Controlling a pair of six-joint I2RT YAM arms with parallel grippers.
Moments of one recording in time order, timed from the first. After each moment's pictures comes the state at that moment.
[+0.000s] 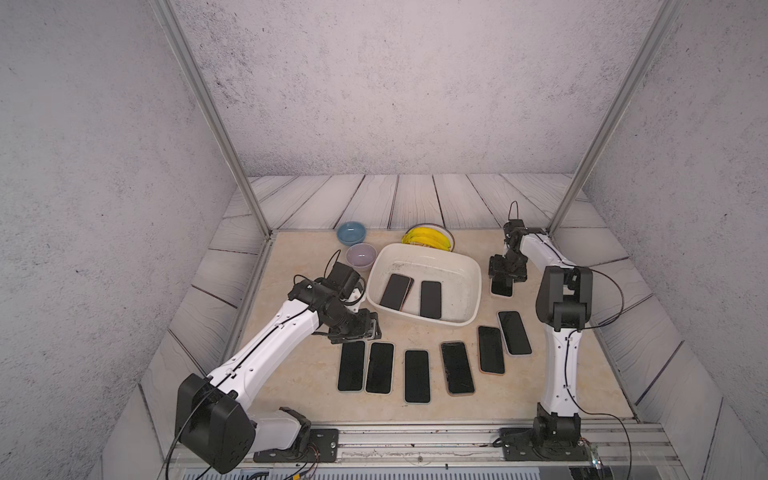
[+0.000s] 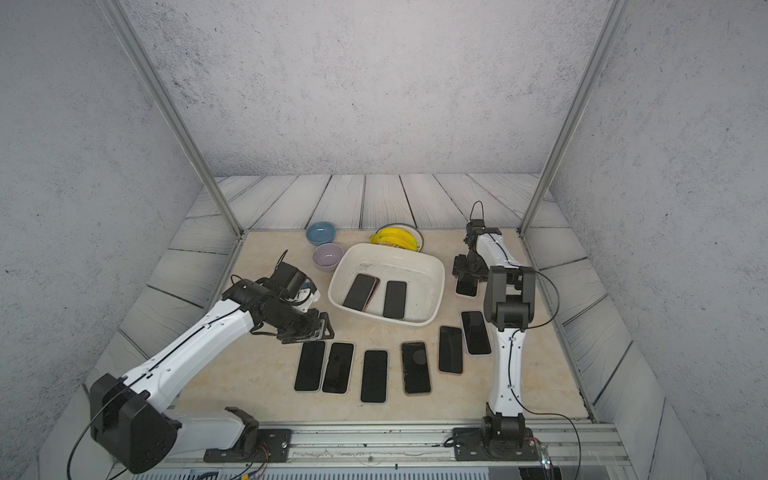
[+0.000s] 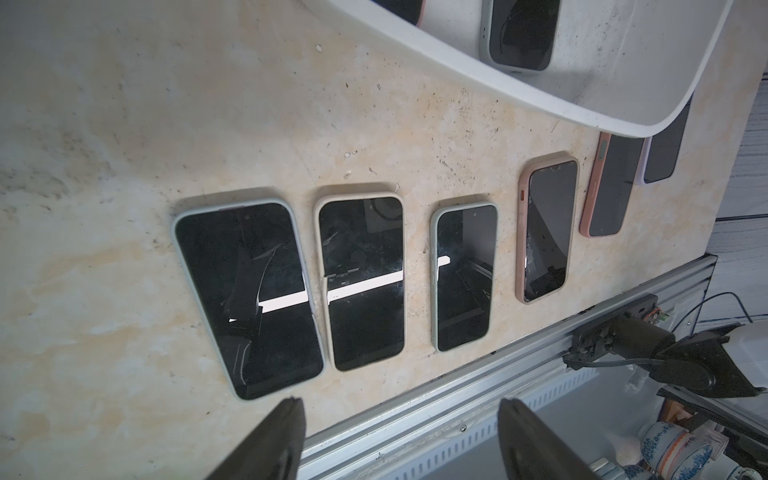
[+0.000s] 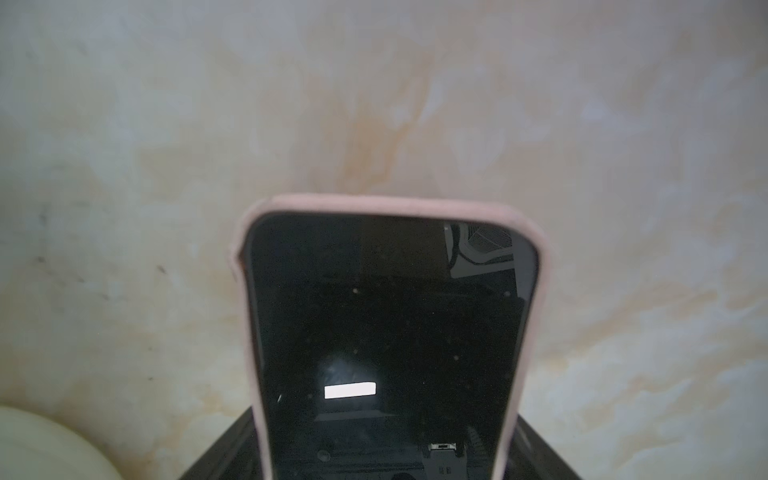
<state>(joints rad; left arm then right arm) -0.50 1.32 1.15 -1.10 0.34 -0.44 0.01 2.36 1.99 -1.05 0.00 0.22</state>
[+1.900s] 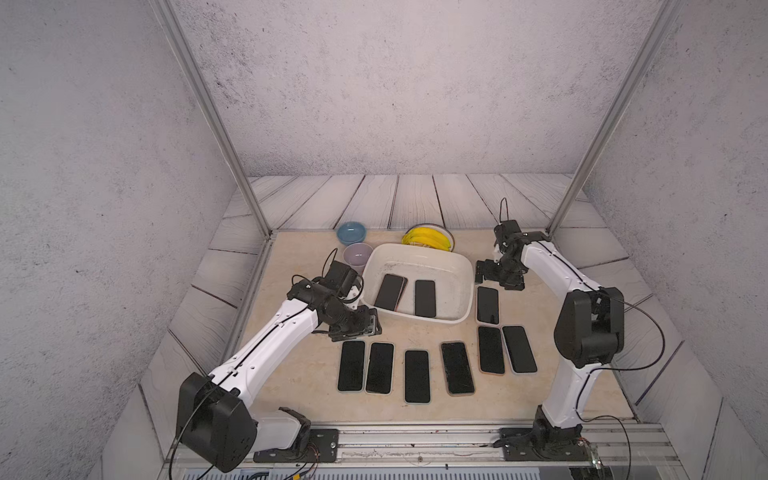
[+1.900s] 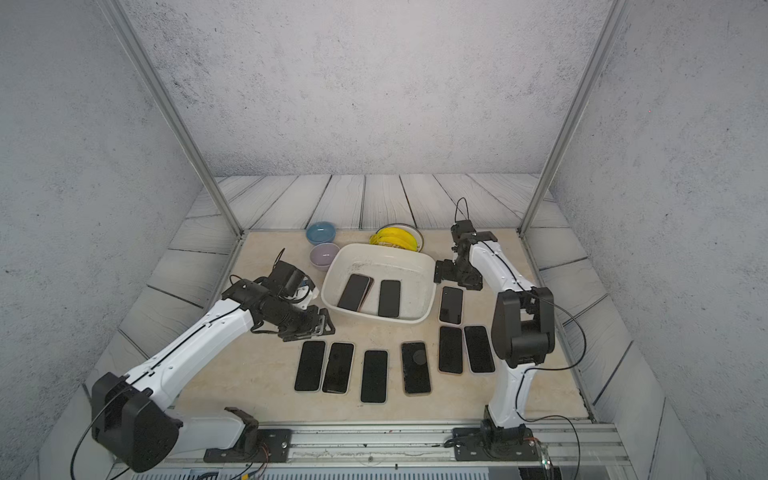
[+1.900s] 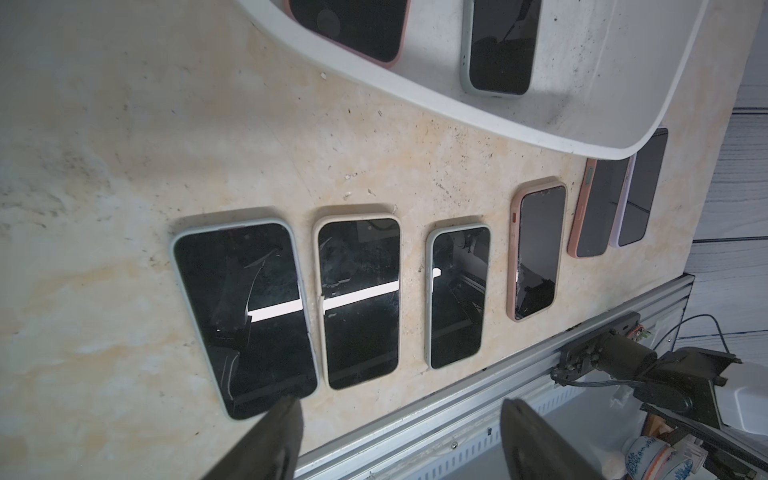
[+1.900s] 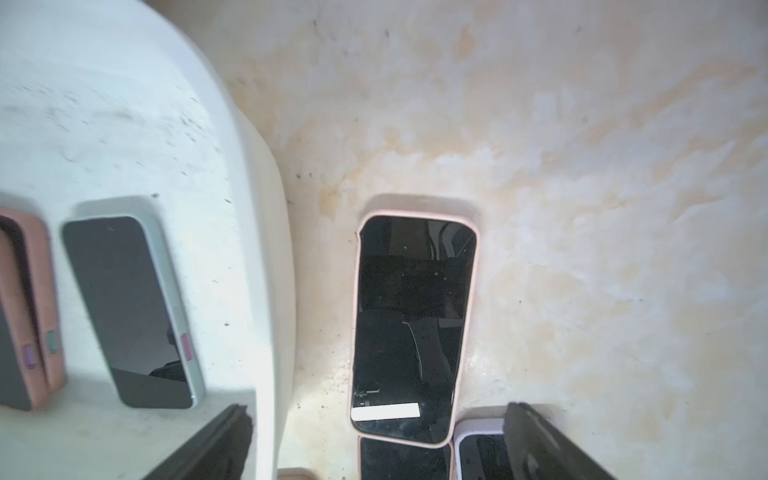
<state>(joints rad) -0.47 1.32 1.13 -1.06 0.35 -0.47 0.16 1.89 1.67 -1.07 -0.05 0.29</state>
